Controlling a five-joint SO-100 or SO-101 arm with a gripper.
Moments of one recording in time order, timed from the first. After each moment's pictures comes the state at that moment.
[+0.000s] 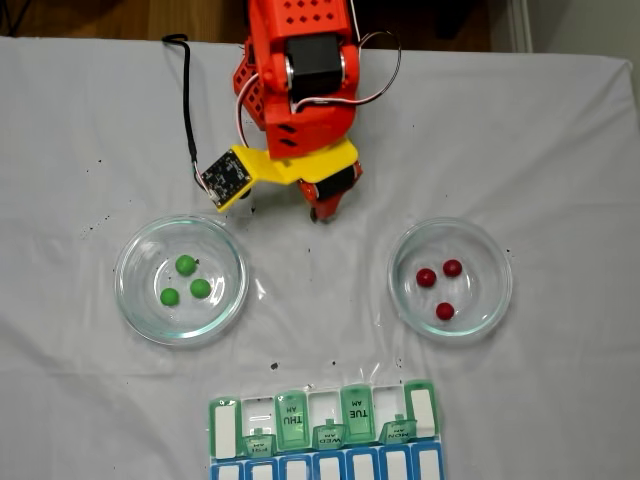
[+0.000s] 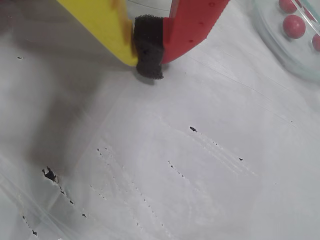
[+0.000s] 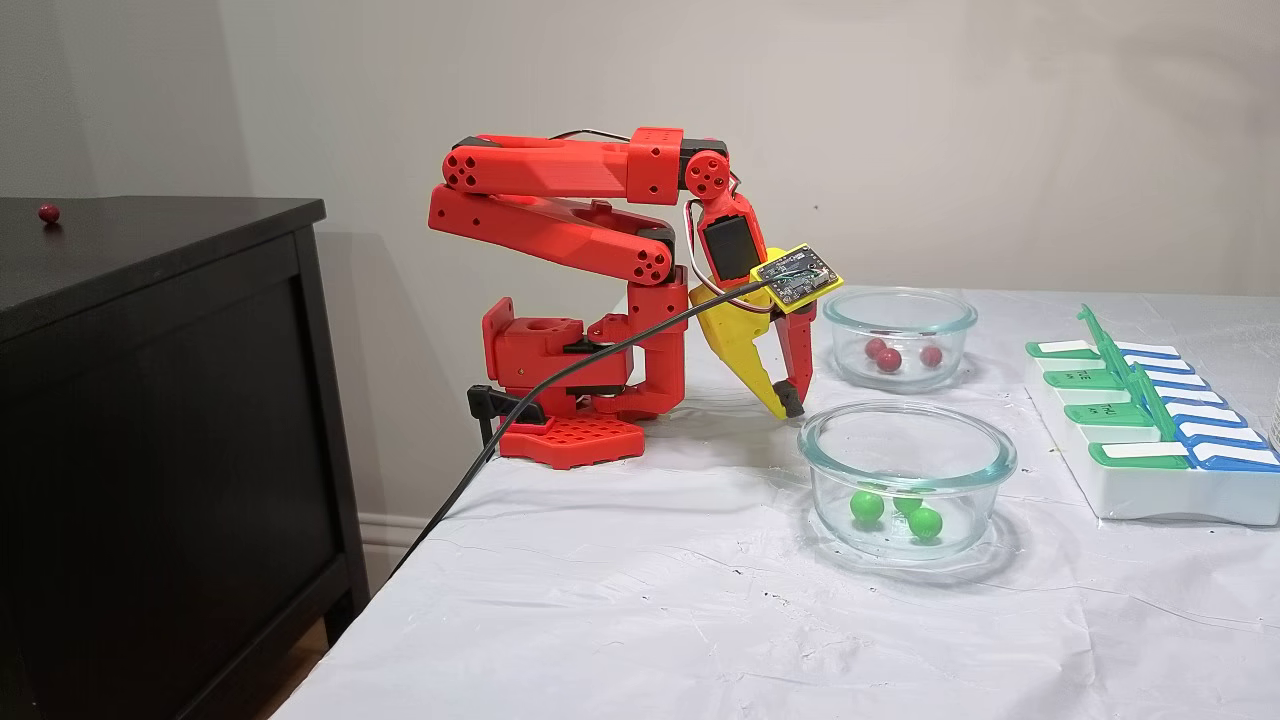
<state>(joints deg) -7.7 182.2 173.3 65.6 -26.4</state>
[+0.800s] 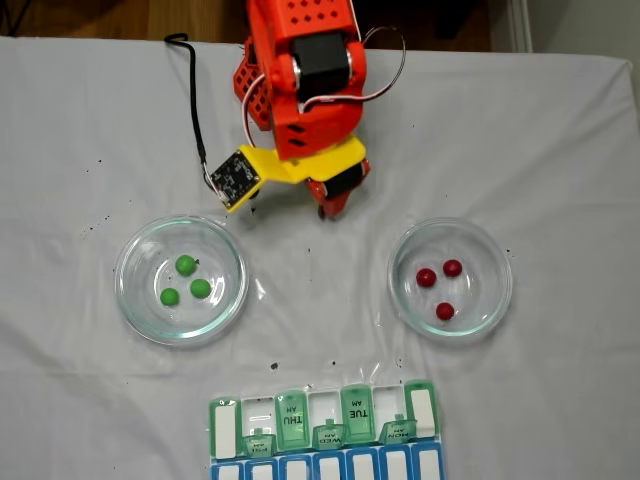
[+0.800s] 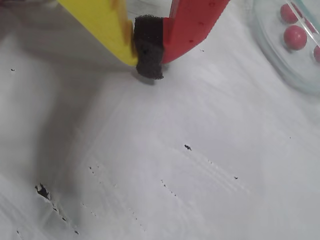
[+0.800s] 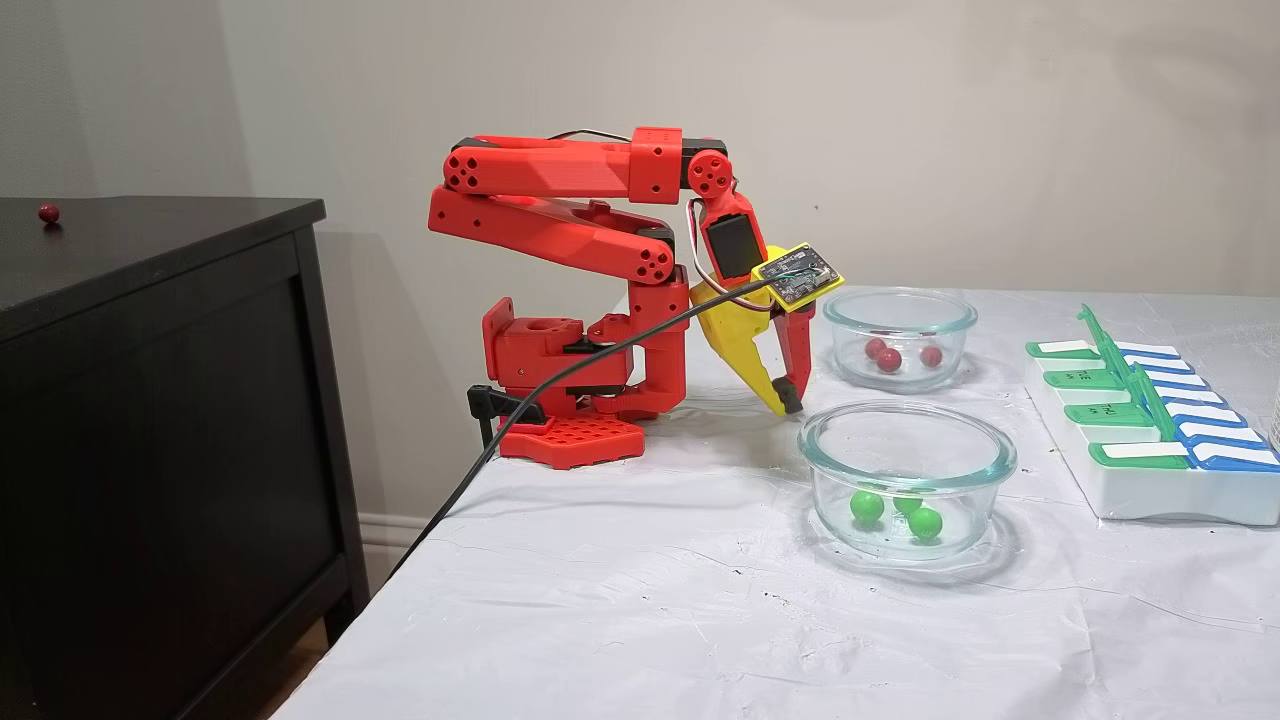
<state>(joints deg) -12.7 182.2 169.5 65.9 -23.0</state>
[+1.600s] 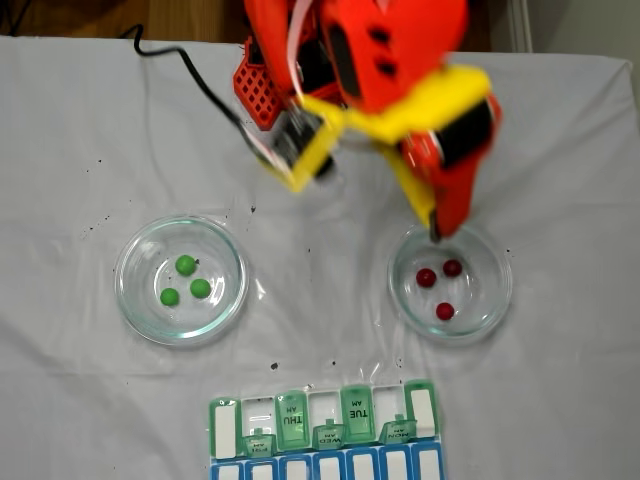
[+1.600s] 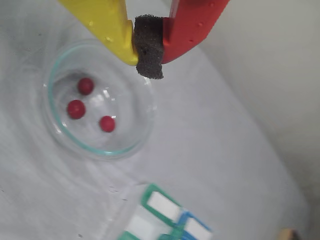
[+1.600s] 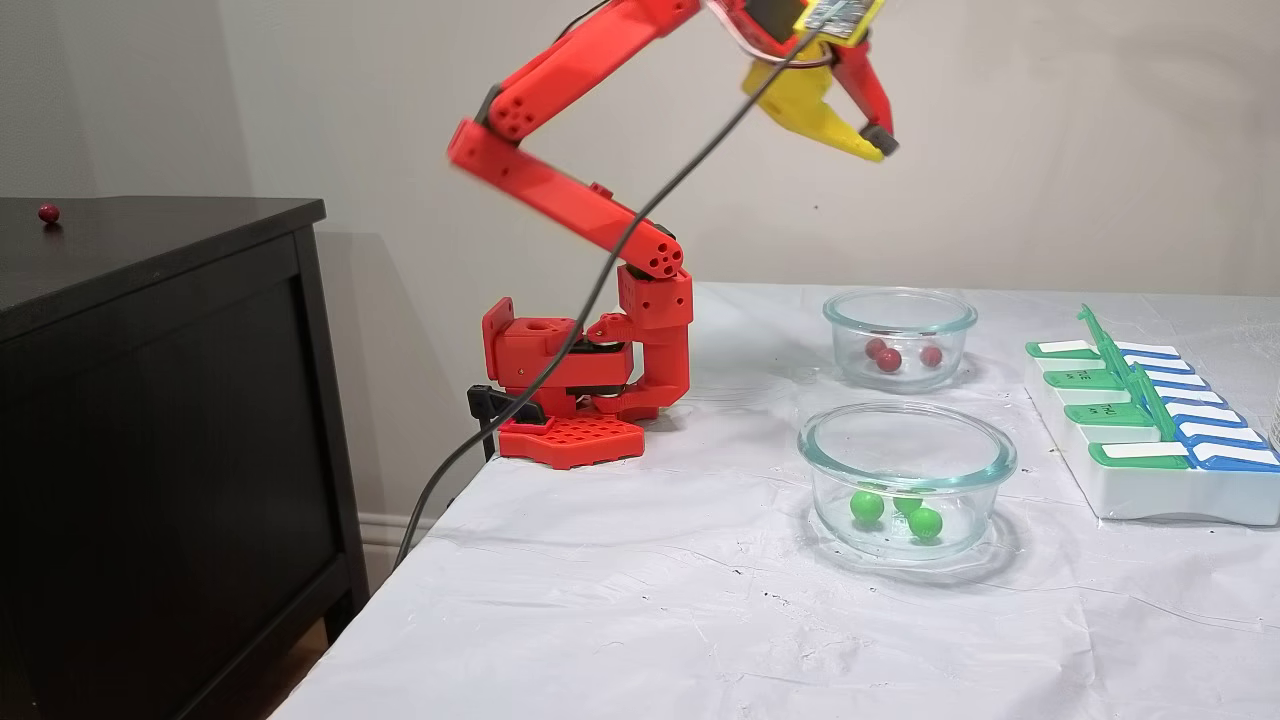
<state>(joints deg) -30.1 142.3 114.2 70.4 -13.4</state>
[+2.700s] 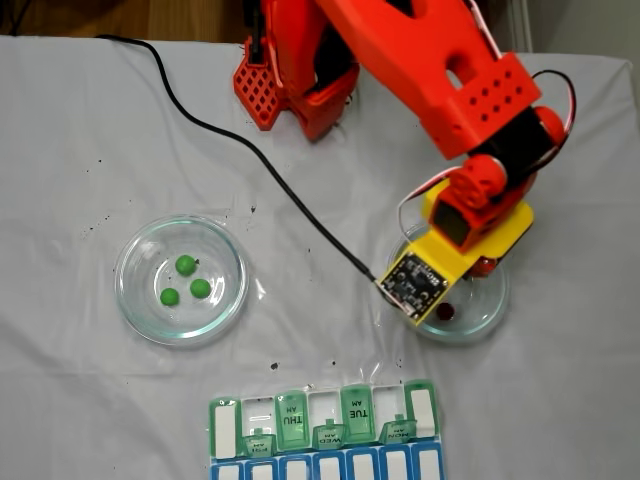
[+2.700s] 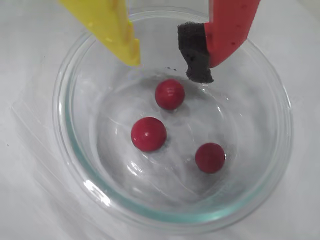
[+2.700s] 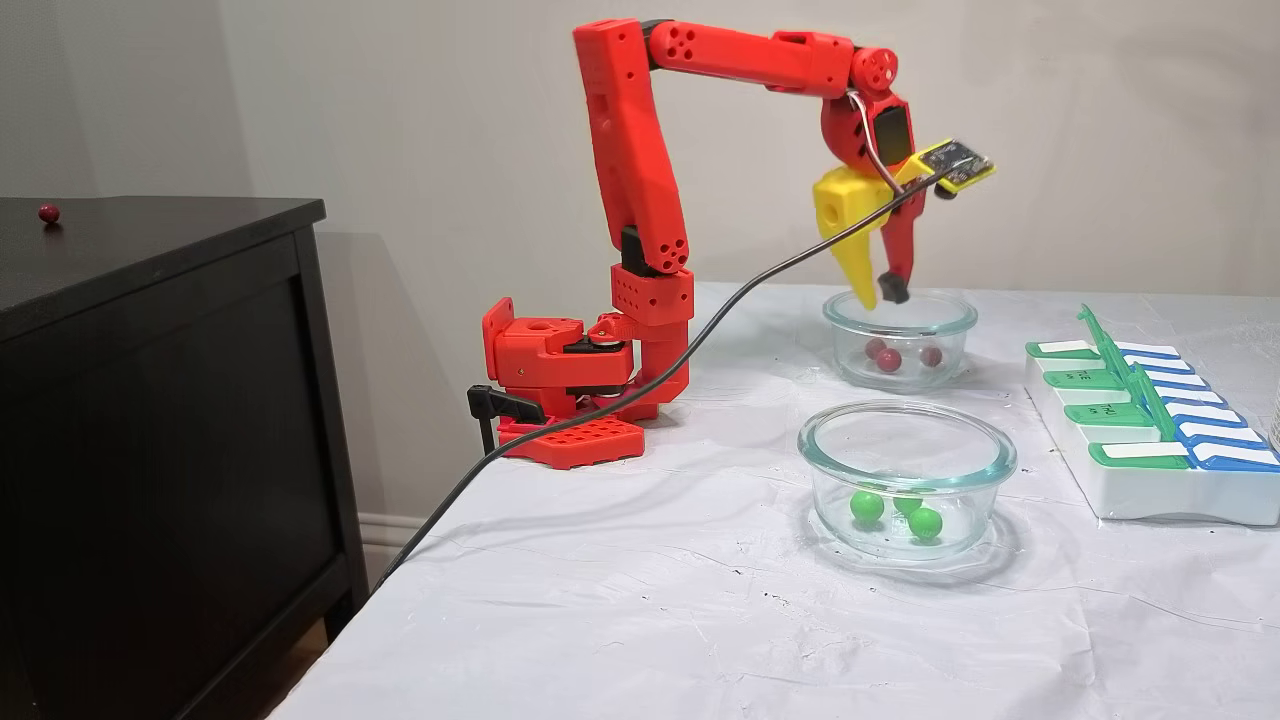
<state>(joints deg) -39.5 118.0 113.0 64.4 -9.9</state>
